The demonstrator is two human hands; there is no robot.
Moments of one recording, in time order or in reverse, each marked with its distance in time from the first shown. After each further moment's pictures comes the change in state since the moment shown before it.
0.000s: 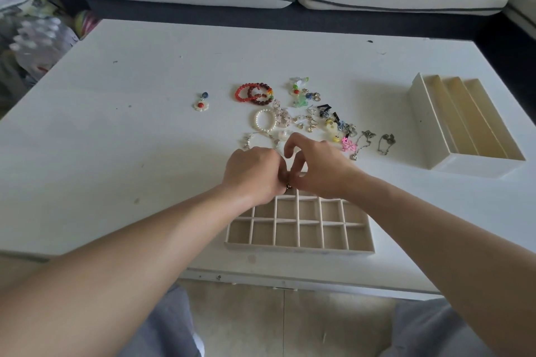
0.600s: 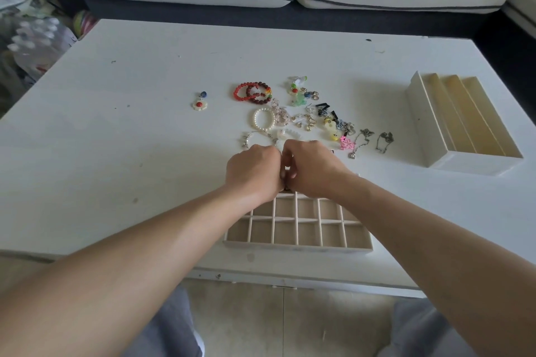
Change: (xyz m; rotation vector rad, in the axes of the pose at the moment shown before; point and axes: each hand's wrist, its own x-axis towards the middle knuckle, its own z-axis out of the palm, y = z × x) left_hand 0.004 0.005 0.005 -0.010 0.022 -0.087; right_hand 0.008 -0.012 0.010 -0.148 -0.009 0.093
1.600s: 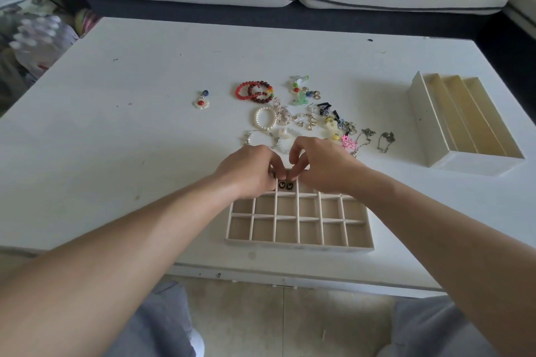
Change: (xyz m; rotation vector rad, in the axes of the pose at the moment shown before) left_hand -0.001 -0.021 -0.012 -0.239 -0.167 0.052; right_hand -0.014 0.005 -0.019 0.166 -0.088 0.017
